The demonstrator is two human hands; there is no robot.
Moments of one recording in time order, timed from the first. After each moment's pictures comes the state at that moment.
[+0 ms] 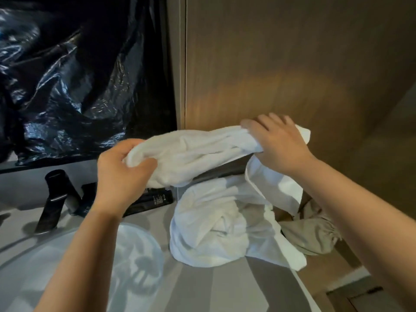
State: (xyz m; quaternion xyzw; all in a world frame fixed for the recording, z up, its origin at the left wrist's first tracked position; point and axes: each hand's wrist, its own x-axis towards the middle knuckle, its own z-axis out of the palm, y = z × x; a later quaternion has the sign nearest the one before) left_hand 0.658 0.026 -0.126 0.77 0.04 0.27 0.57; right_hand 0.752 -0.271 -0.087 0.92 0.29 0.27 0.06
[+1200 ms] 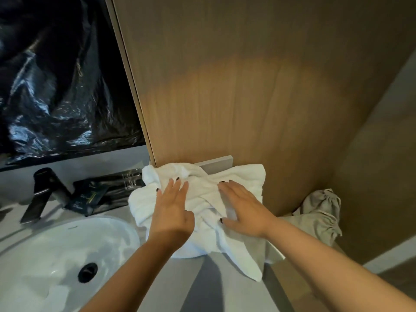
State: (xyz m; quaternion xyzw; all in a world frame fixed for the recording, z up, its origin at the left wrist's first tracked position) left_hand 0.641 -0.114 -0.234 0.96 -0.01 0.12 0.26; right_hand 0.707 -0.332 -0.251 0.93 0.32 -0.05 -0.17
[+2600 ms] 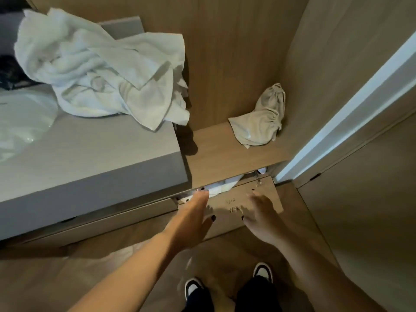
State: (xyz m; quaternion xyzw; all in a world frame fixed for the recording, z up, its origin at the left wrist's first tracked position) left_hand 0.375 -0.435 -0.418 0.95 -0.12 -0.16 0.24; right_hand 0.405 -0.670 -0.429 0.94 0.08 -0.25 -0.24
